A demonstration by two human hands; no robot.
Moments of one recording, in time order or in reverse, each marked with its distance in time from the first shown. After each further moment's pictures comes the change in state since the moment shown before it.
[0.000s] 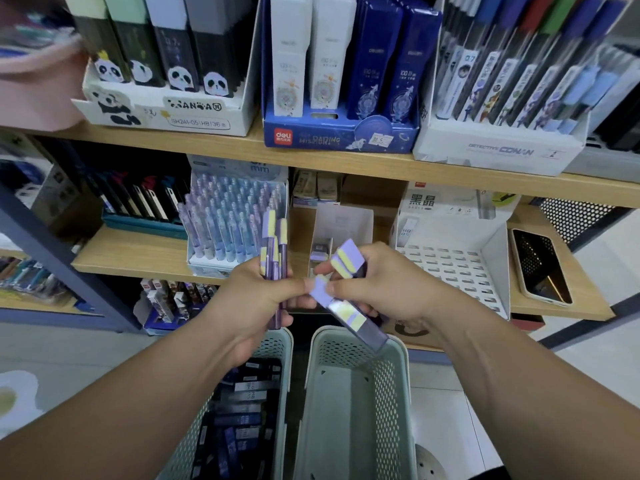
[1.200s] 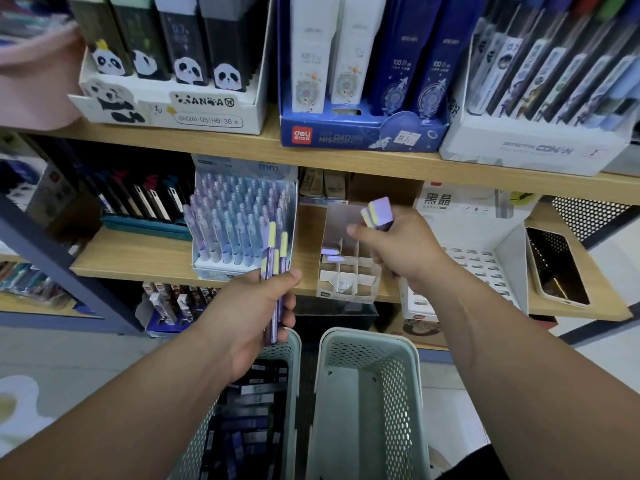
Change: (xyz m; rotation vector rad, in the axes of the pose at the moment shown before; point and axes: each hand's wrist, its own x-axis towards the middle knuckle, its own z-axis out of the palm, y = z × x) left_hand 0.007 -0.002 -0.019 -0.082 0.059 -0.147; right_hand 0.054 0.007 -0.017 0.025 0.472 0.070
